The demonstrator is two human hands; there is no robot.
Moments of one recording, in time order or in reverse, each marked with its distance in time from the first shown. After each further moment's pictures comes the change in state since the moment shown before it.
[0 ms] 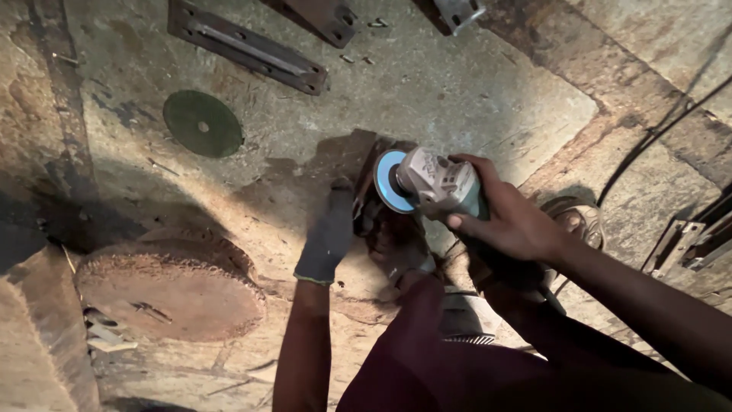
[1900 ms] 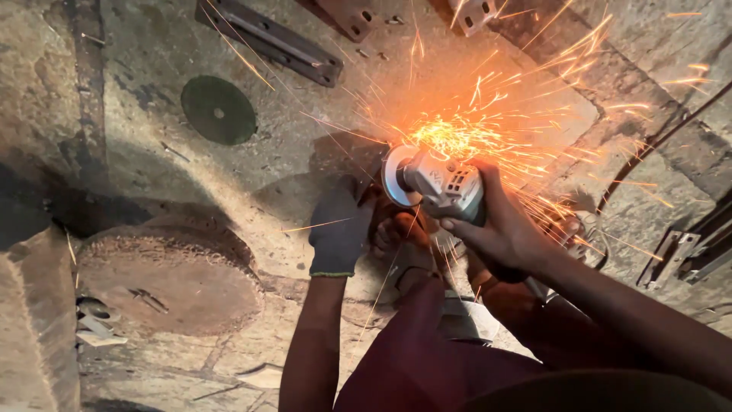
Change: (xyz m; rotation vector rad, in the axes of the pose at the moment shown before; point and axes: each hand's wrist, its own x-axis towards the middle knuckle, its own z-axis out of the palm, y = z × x) left_hand 0.024 0.110 -0.082 -0.017 -0.111 -0.510; right_hand -0.006 0.022 0.038 -0.021 0.320 -0.331
